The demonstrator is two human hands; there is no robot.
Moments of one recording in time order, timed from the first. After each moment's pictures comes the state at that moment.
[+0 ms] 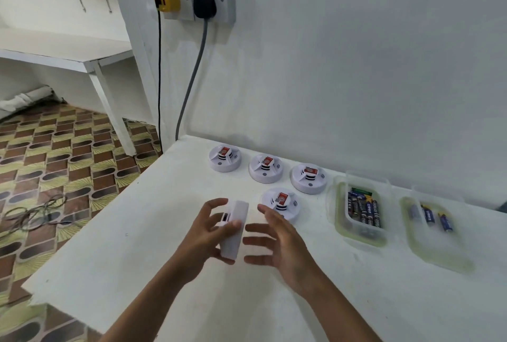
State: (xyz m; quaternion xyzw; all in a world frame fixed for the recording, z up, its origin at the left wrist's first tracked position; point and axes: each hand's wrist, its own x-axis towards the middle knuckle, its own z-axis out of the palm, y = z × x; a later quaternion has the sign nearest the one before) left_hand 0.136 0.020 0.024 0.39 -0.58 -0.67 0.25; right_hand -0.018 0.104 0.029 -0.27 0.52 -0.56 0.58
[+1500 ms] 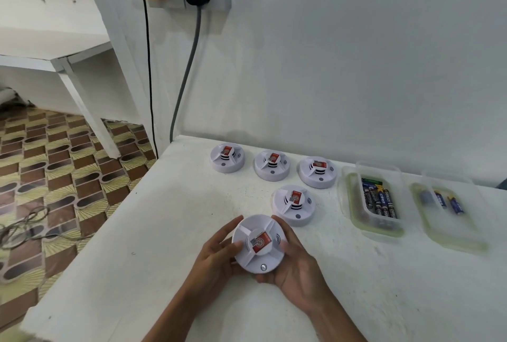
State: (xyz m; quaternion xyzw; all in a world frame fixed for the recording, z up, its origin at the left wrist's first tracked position) left_hand 0.155 0.003 -0.026 0.30 -0.44 -0.80 0.27; right_hand 0.001 0.092 -0.036 -0.20 0.33 -0.65 0.65
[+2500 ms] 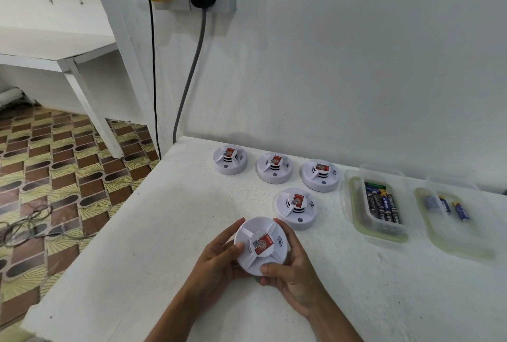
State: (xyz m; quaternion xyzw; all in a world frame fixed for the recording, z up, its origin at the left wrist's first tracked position) left_hand 0.155 0.003 -0.026 0.29 -0.44 -0.81 0.26; right_hand 0.004 0.092 -0.041 -0.27 0.47 -0.62 0.57
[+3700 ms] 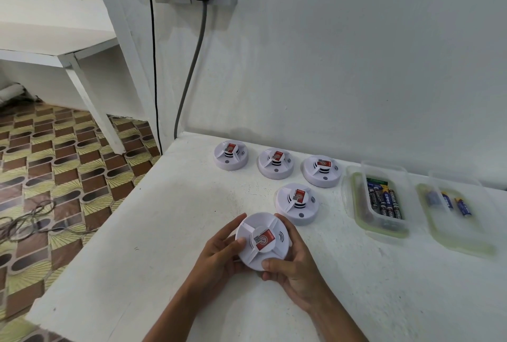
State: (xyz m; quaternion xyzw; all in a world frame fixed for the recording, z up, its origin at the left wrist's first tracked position) left_hand 0.153 0.007 -0.021 0.30 -0.45 -0.80 0.27; right_hand 0.002 0.091 -0.046 -0.28 0.46 -0.62 0.57
